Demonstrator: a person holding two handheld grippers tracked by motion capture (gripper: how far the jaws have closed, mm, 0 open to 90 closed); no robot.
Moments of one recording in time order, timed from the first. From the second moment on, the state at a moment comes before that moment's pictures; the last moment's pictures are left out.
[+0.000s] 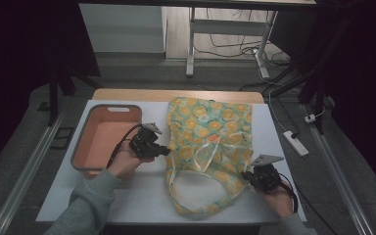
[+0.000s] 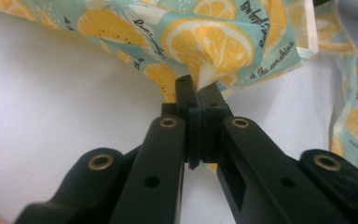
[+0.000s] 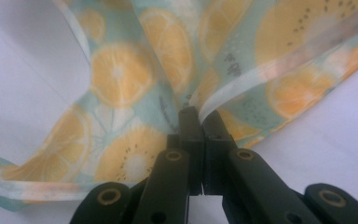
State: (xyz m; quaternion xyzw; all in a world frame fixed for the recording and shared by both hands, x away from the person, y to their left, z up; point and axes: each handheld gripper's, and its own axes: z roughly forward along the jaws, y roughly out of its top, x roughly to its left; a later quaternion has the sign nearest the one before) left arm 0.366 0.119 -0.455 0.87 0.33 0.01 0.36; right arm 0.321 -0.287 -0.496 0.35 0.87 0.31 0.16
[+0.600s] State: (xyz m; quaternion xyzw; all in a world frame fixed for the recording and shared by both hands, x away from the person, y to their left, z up) left arm 0.354 0.133 -0.430 0.86 0.31 0.00 0.41; right arm 0.302 -0.305 -0.423 0.33 0.81 0.44 0.21
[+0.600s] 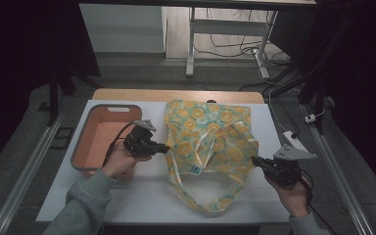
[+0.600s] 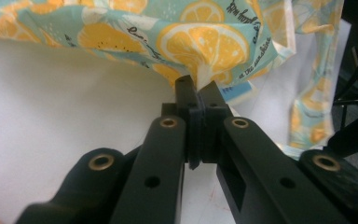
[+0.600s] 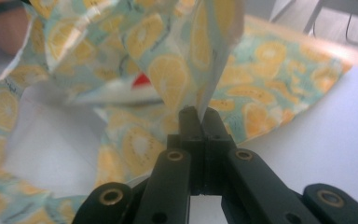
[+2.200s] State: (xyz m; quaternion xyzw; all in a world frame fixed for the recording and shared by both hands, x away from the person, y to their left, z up) left arm 0.321 0.212 -0.321 0.75 0.30 0.09 0.58; right arm 0.325 -0.299 -0.268 0.27 0.72 0.55 0.33
